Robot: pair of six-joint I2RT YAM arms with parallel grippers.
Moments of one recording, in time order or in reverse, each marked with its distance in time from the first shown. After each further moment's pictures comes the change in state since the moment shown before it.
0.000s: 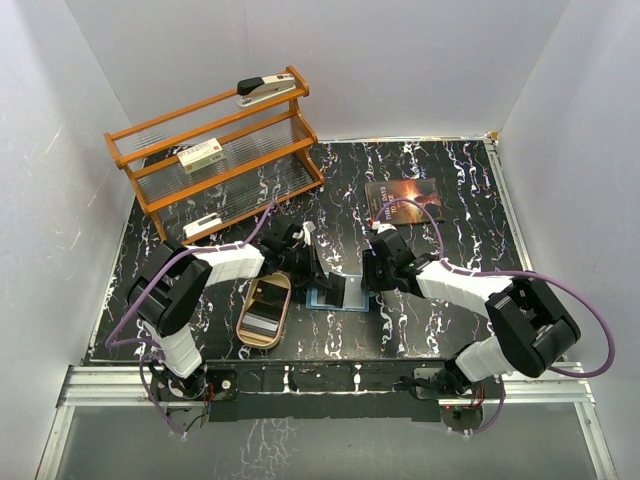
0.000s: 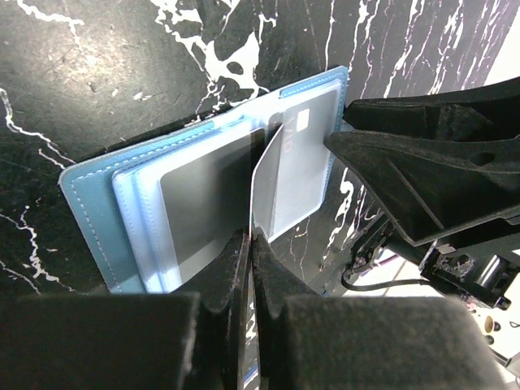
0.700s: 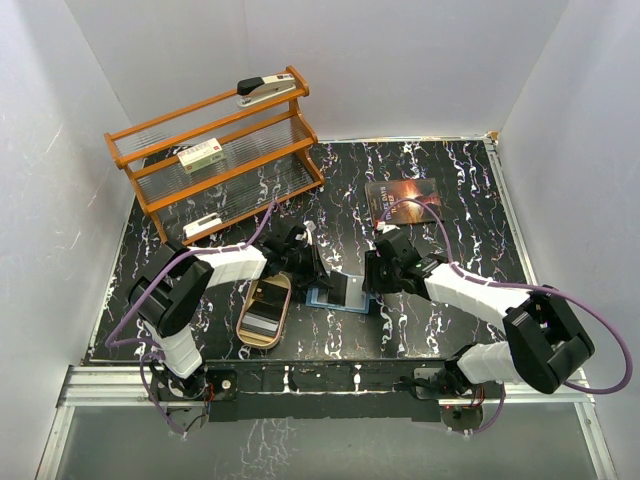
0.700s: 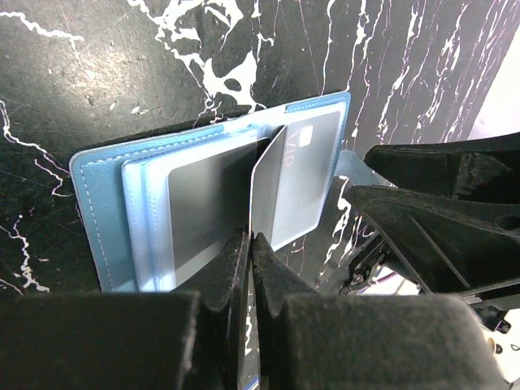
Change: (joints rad) left arm -0.023 0.002 0.000 0.023 -0.071 -0.043; right arm -0.001 -0.098 0.010 -0.122 -0.019 0.036
